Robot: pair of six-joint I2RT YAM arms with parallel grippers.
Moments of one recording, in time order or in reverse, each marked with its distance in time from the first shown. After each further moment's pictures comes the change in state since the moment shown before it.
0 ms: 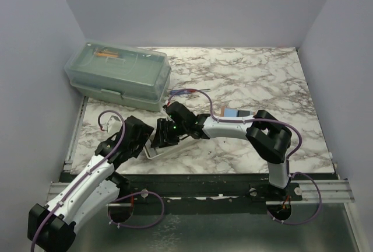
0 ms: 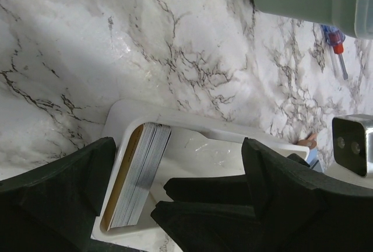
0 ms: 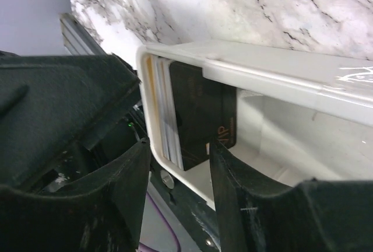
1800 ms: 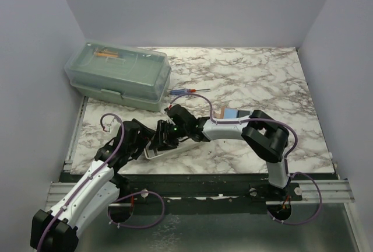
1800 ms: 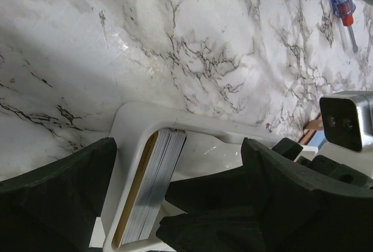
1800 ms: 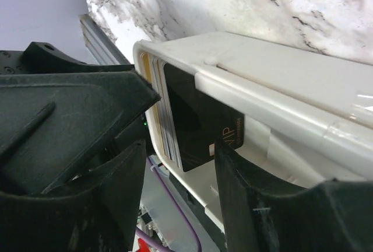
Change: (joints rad) left arm 0.063 -0.059 -0.115 0.134 0.158 0.156; right arm 0.000 0.023 -0.068 0.161 -0.059 0.150
